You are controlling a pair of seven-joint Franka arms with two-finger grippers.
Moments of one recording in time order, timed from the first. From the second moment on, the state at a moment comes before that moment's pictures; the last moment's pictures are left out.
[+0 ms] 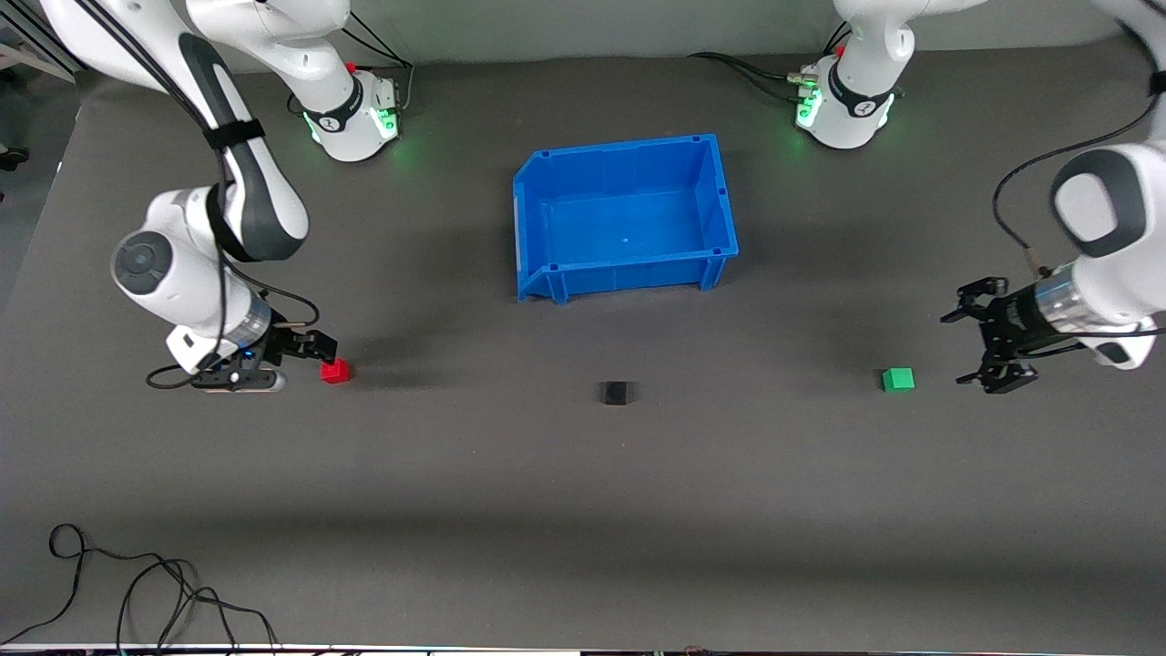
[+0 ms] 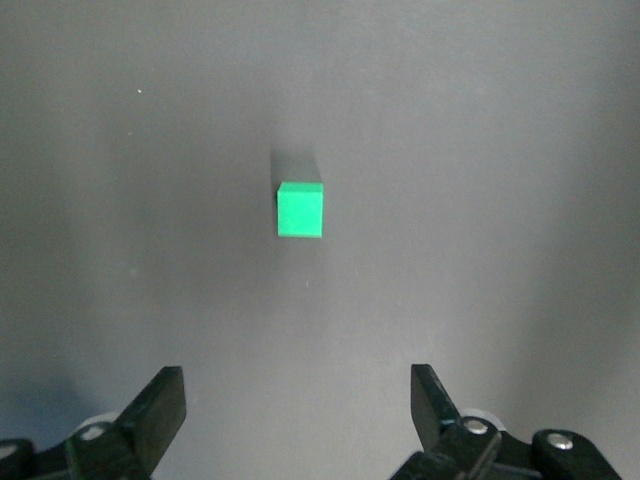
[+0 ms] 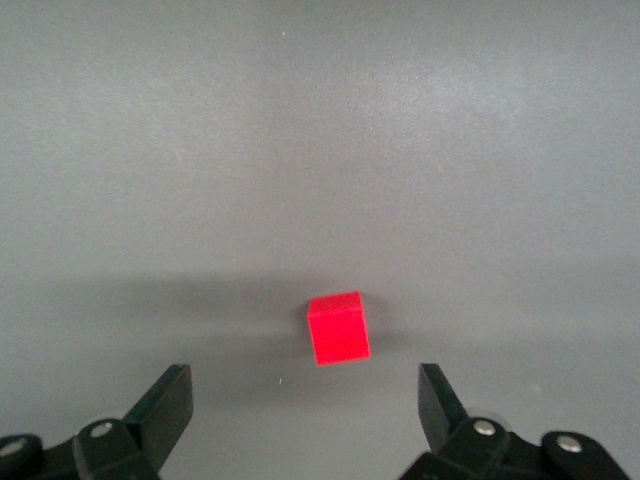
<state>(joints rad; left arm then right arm) 0.12 0.17 -0.03 -2.06 -0.28 2.22 -1.37 0.08 0.23 -0.01 -2.20 0.01 2.46 0.10</state>
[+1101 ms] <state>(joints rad) 0.12 0.42 -0.03 -2.15 -0.45 2.58 -1.14 0.08 0.44 -0.02 -2.24 0.01 2.75 0.10</state>
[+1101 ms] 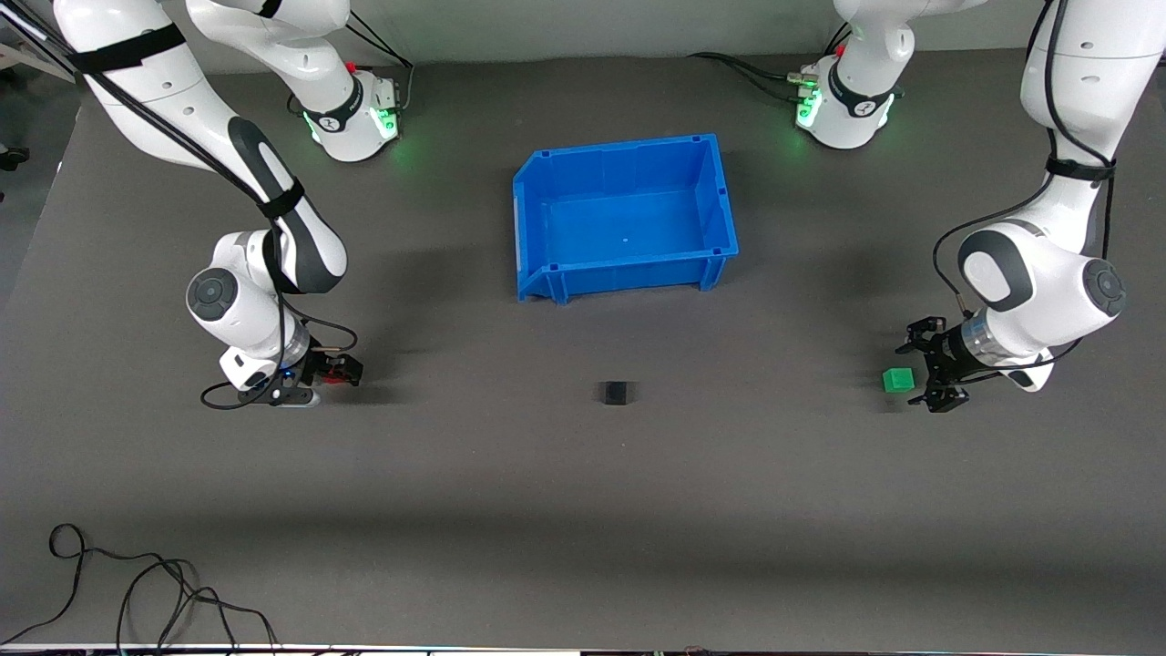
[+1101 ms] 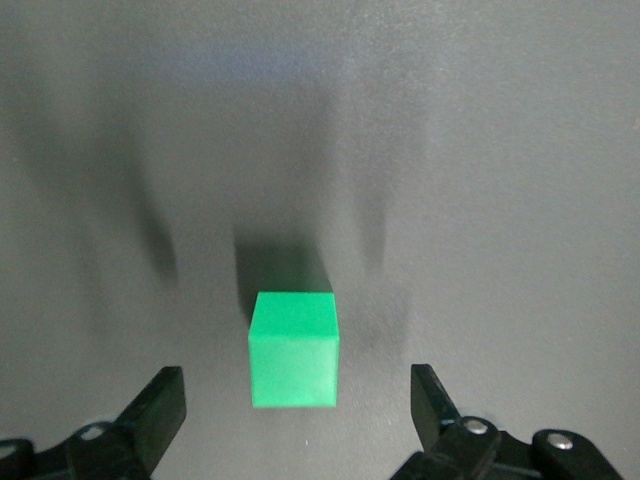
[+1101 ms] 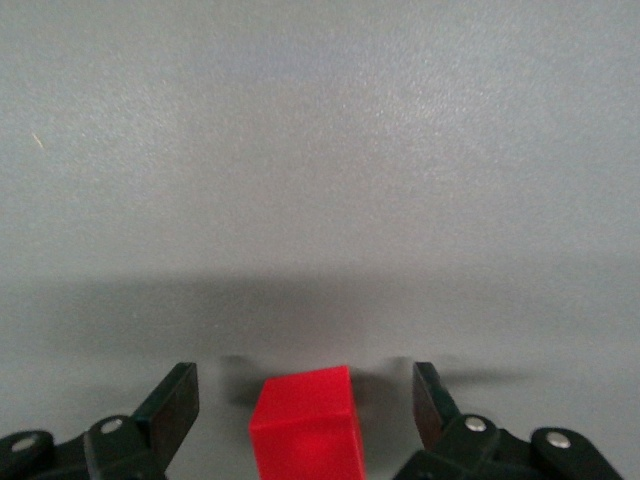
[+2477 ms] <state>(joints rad) 0.15 0.43 -0.04 -2.16 -0.47 2.59 -1.10 0.08 0.45 -0.02 -2.24 0.01 2.77 0.10</state>
